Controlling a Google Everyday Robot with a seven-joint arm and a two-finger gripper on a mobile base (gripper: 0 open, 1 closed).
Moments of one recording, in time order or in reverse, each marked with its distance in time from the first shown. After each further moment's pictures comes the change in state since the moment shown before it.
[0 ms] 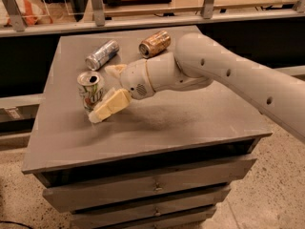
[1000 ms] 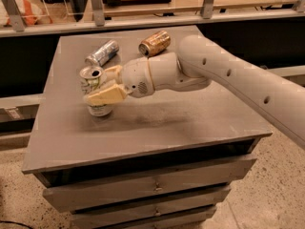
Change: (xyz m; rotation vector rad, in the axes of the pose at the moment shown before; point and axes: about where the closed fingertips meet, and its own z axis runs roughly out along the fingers) arm -0.015 0.005 -0.001 -0.071 -0.111 -0.020
